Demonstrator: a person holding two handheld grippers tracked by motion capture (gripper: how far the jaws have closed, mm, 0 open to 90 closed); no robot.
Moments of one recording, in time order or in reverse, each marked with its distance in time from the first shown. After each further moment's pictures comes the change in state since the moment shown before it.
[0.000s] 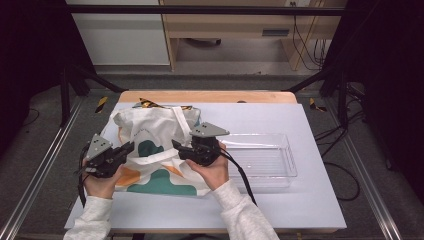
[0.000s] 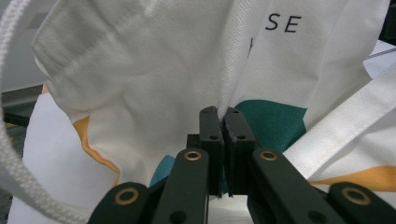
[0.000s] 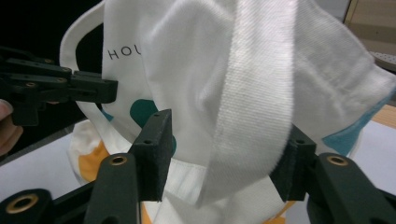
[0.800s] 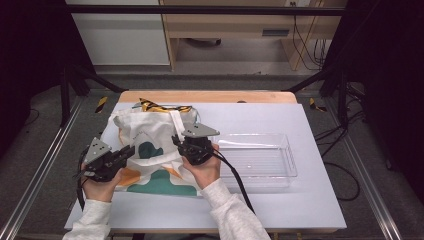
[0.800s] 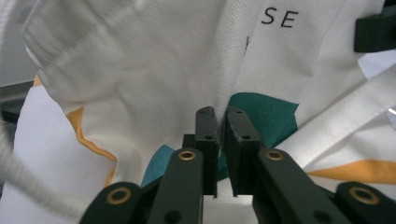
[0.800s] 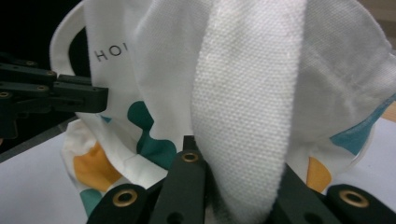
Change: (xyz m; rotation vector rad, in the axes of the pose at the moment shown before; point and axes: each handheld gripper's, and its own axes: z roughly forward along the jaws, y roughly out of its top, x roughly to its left) left arm 0.000 -0.006 -0.005 0.003 -0.027 -0.021; right arm 0.011 0.000 0.015 0.027 -0.025 0.001
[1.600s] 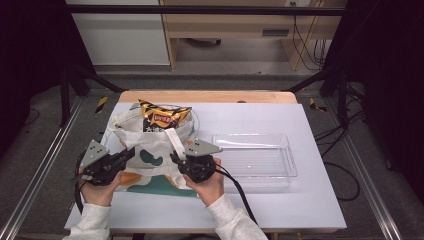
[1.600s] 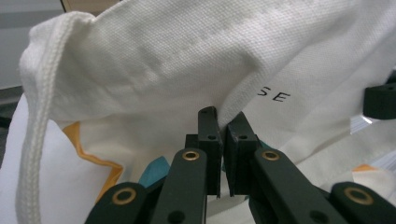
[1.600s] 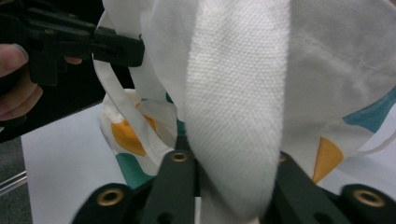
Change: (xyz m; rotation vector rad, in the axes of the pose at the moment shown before) left arm -0.011 0.002 -0.014 -0.016 -0.020 -0.001; right arm 0.018 -0.028 -0.021 0.007 0.094 -0.044
